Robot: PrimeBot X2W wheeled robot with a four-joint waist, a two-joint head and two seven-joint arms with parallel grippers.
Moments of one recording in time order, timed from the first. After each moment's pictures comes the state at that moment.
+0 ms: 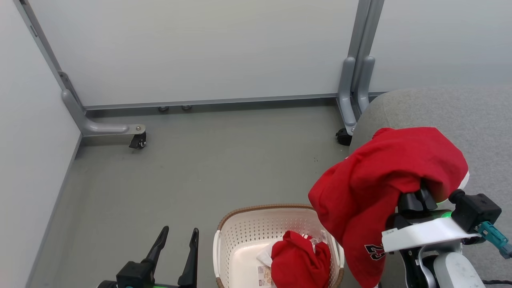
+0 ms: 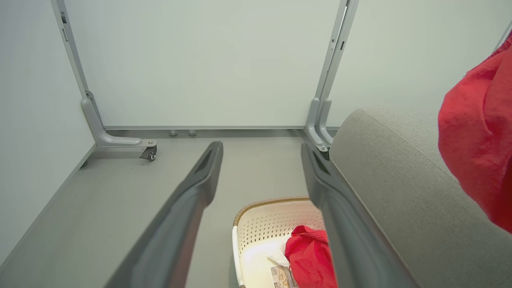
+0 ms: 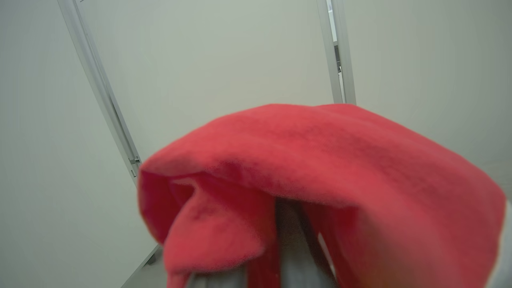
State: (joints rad) left arm 0.09 0.05 -0.20 0.24 -0.22 -0.13 -0.26; right arm -0.04 -0.05 0.06 0.05 0.33 0.13 -0.26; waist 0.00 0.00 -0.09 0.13
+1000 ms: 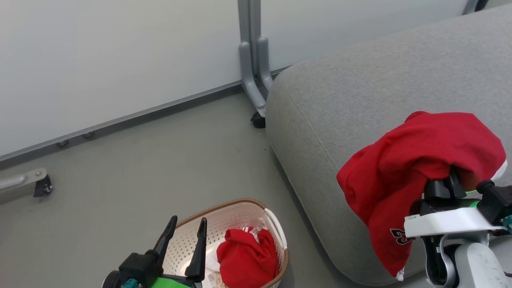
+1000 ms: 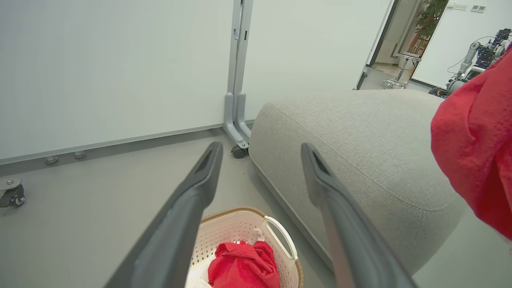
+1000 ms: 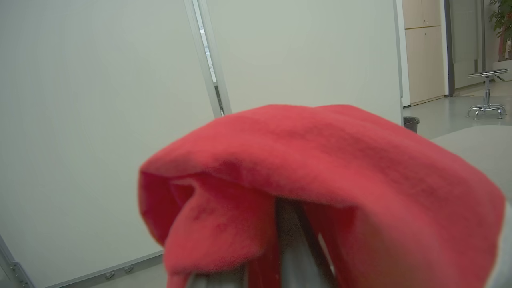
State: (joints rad) left arm 0.06 0.05 -0.24 0.22 -0.29 -0.13 -0.26; right arm -0.07 -0.05 -0.05 0.02 0.25 0.13 -0.26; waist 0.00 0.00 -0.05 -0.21
